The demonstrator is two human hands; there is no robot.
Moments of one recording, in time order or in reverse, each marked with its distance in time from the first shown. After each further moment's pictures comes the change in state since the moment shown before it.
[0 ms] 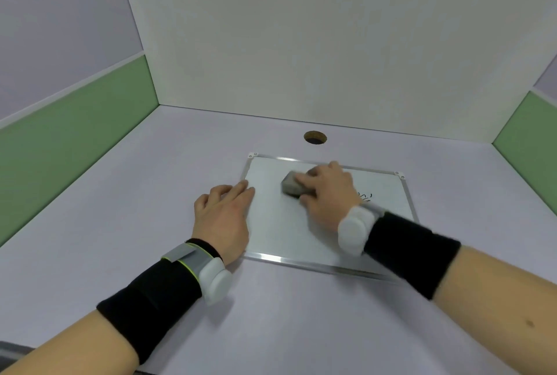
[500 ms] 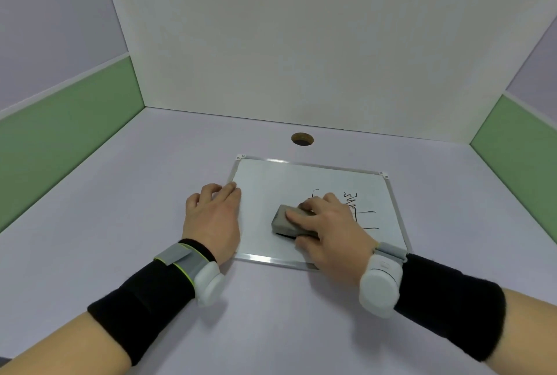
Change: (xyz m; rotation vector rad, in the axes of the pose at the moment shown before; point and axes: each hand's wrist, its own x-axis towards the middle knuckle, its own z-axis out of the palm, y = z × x) left_hand 0.003 0.011 -0.001 0.130 0.010 0.013; right_hand -0.075 -0.009 -0.017 0.138 -0.009 -0.132
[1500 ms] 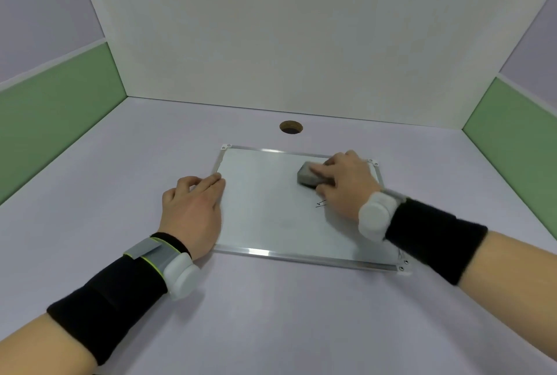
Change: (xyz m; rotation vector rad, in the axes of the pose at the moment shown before) left_hand -0.003 -0.001 -0.002 -0.139 0.045 -0.026; right_hand 0.038 0.079 -0.018 -0.113 0.016 0.241
